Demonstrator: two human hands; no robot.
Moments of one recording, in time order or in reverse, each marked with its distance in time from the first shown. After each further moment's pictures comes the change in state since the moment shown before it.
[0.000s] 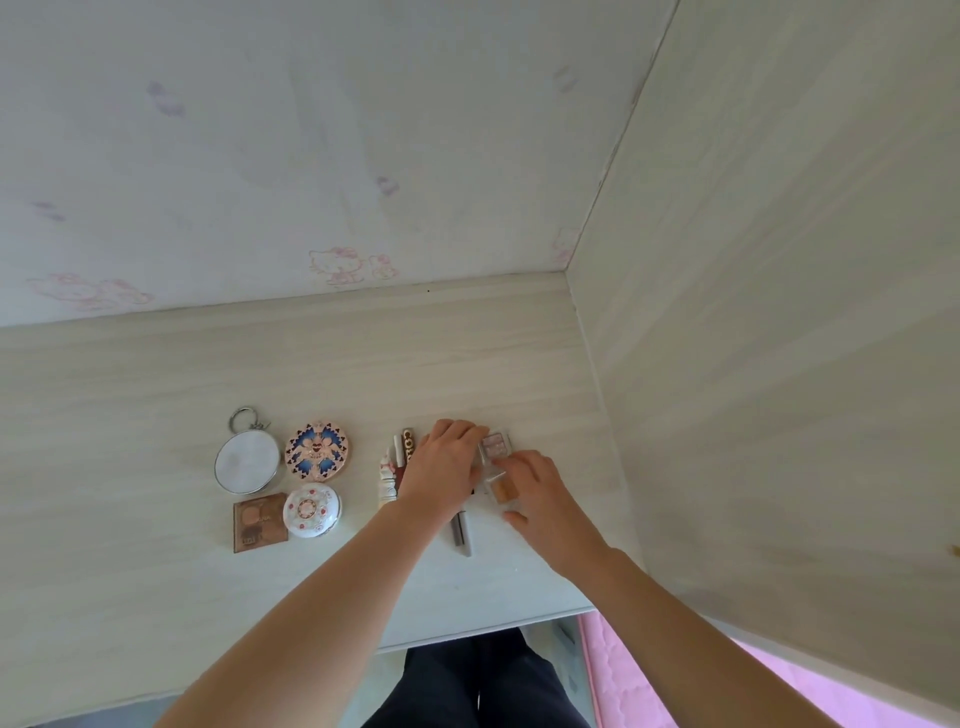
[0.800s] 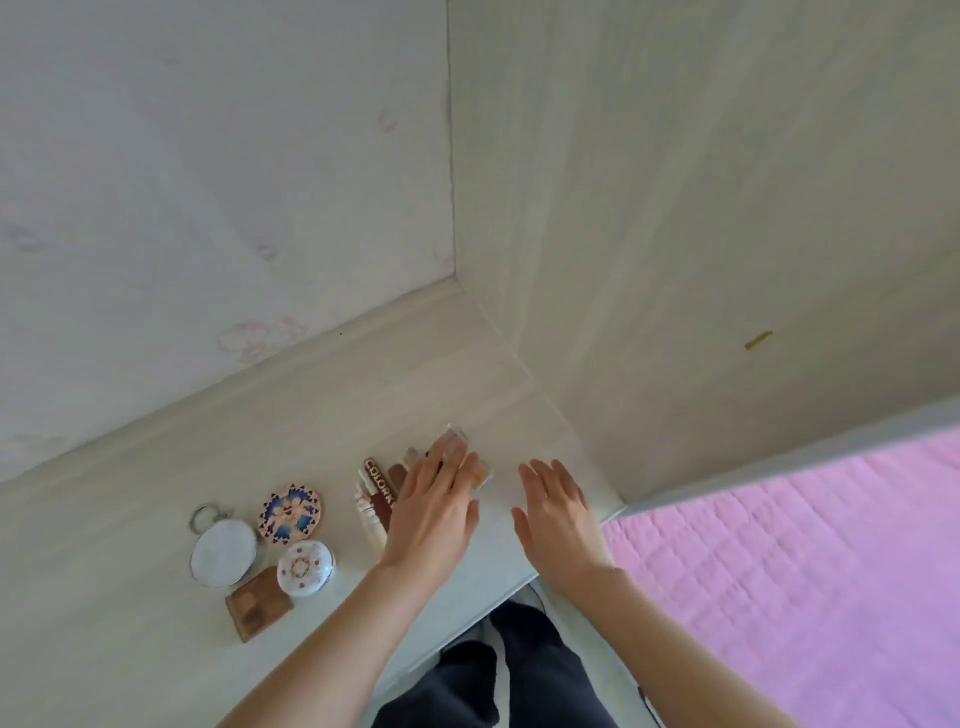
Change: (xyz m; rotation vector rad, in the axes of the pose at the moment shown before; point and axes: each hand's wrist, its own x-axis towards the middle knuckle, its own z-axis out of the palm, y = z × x) left_hand -0.059 0.021 -0.020 0.286 0.033 0.423; right_hand -0.078 -0.038 0.022 -0.243 0.300 0.457
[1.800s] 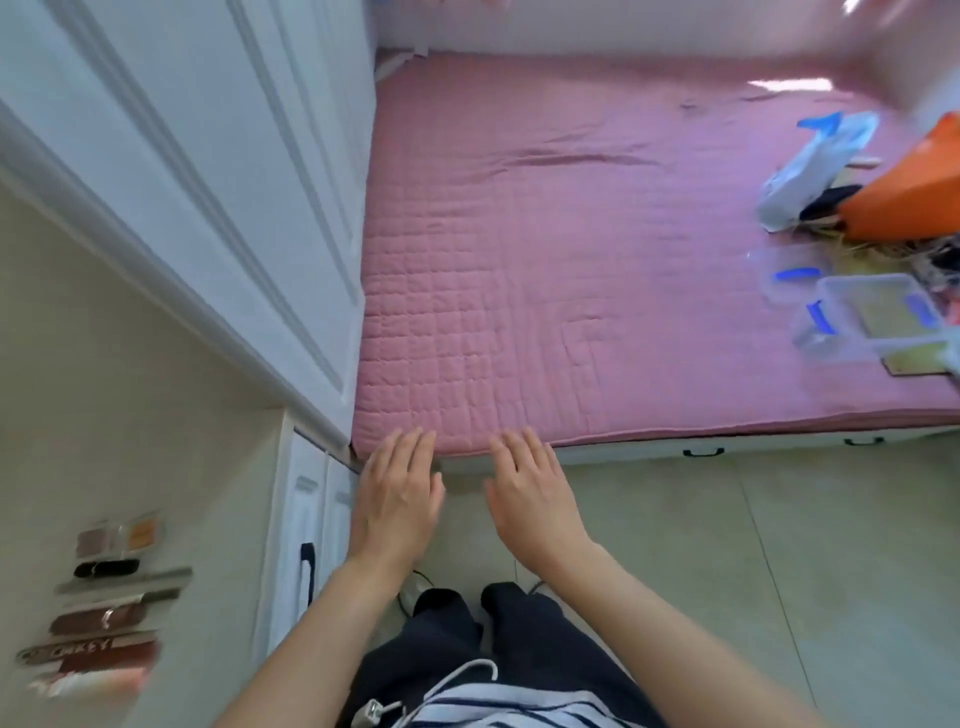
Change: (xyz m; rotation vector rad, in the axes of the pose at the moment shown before) left_hand -0.106 0.221 0.024 -0.043 -0.235 0.853; right_hand -0.310 0.032 0.032 0.100 0.312 0.999
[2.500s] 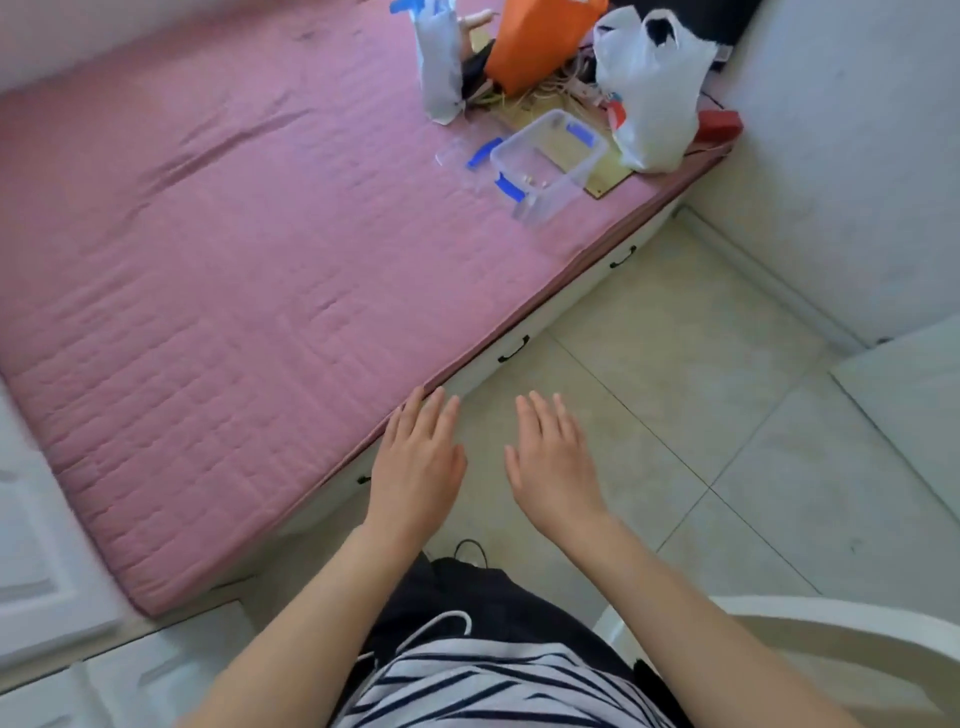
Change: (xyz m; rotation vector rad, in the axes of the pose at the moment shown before) left_hand 0.041 0.331 0.103 0.023 -0.226 0.705; right_hand -0.168 0.280 -0.043 0.150 0.102 0.755
